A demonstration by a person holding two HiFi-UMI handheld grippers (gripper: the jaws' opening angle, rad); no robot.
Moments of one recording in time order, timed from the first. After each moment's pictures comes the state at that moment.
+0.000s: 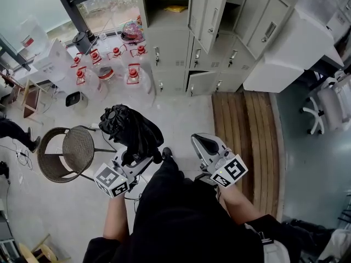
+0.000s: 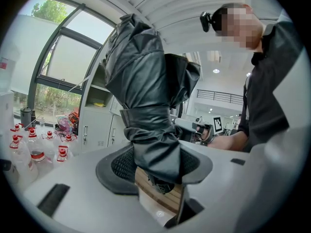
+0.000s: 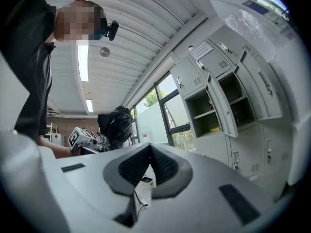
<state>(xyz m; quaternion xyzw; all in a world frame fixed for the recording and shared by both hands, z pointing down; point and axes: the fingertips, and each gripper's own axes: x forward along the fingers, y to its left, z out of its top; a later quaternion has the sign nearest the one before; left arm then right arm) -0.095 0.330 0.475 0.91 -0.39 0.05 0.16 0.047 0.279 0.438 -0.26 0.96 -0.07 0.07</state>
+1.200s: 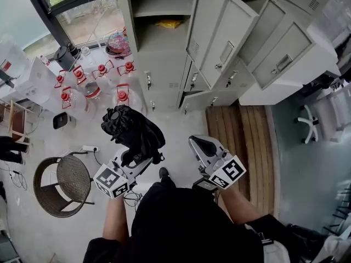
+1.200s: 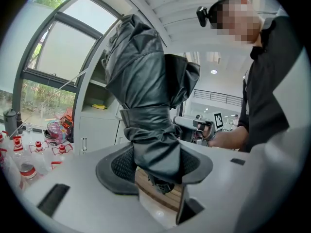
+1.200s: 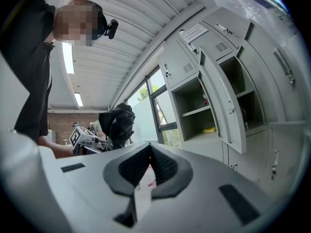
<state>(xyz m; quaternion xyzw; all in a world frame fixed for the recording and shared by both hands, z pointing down) -0.145 0.097 0.485 0.92 -0.35 0.05 0.16 -0.009 0.060 0.441 -0.29 0.95 -0.08 0.04</state>
